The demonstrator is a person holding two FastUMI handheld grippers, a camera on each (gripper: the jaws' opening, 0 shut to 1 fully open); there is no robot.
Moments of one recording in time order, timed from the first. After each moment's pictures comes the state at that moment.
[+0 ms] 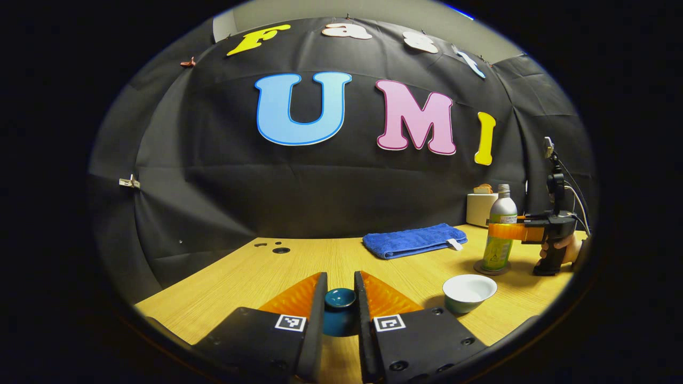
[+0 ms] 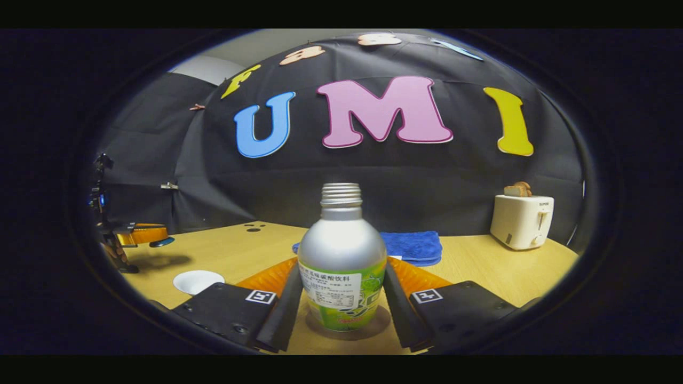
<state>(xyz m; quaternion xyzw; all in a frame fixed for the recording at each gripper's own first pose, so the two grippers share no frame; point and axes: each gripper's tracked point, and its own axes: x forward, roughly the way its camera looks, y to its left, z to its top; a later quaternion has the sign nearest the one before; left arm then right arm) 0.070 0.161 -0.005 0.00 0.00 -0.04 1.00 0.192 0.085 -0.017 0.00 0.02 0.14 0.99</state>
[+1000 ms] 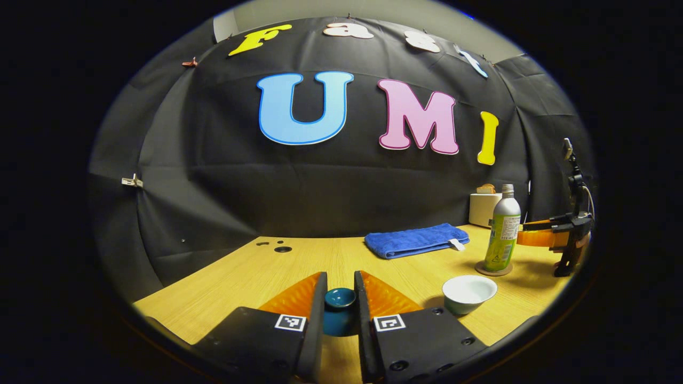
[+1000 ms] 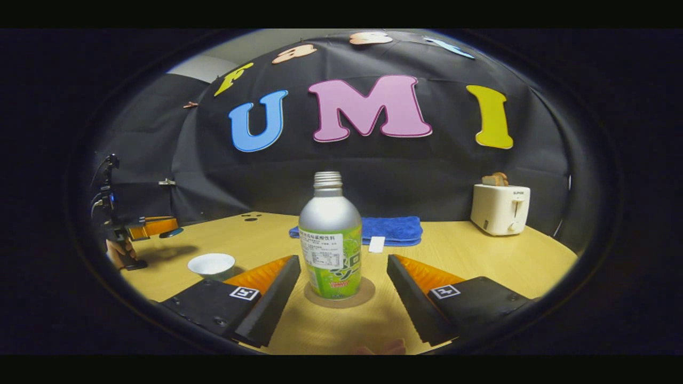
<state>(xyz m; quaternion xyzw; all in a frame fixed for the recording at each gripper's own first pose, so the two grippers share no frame) 0.069 0.148 -0.004 0.00 0.00 -0.04 1.00 0.129 0.052 -0.025 0.00 0.05 0.12 0.99</state>
